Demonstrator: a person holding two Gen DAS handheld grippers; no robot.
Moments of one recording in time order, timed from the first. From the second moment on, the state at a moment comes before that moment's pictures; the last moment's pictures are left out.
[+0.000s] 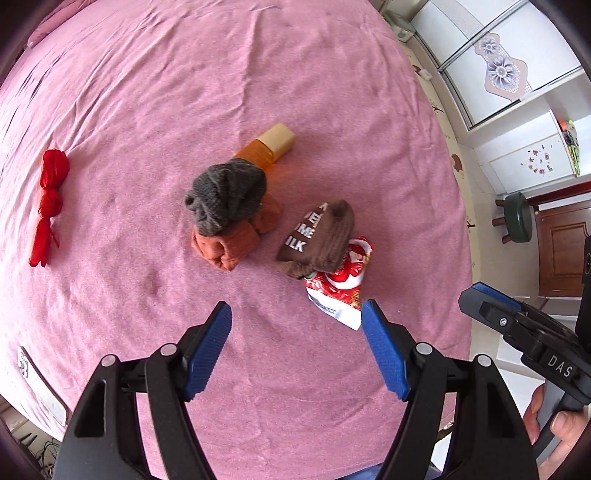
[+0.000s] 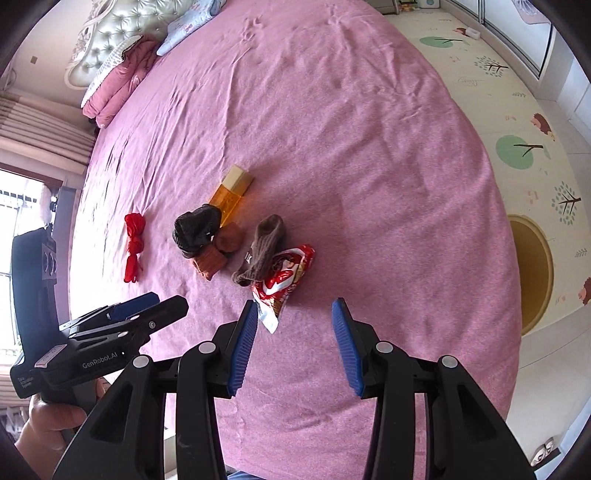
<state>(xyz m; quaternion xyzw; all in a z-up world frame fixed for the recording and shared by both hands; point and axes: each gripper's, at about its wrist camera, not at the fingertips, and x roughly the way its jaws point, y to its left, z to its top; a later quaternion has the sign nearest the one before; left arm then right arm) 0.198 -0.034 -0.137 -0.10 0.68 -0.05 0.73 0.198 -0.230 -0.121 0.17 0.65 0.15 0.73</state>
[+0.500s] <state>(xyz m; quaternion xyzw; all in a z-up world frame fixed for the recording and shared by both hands) 0.262 0.017 -0.193 -0.08 0.70 -0.02 0.70 0.251 -0.173 -0.180 0.16 0.69 0.15 0.69</state>
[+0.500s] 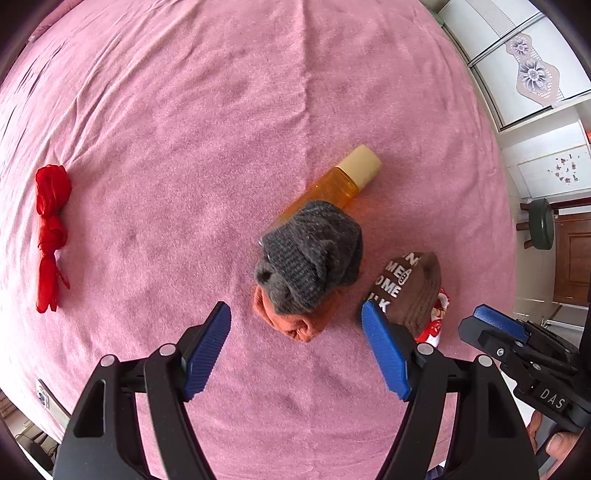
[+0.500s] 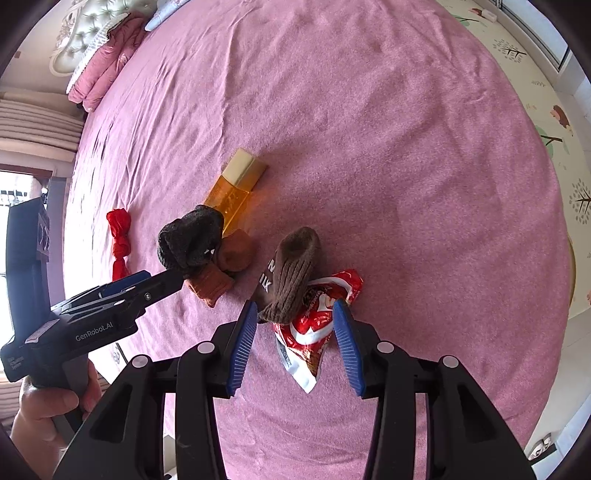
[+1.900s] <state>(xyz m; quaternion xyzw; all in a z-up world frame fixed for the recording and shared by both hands) 0.241 0.008 -0.183 -0.16 0.70 -0.06 0.70 0.221 -0.167 -0.162 0.15 0.68 0.18 0.70</state>
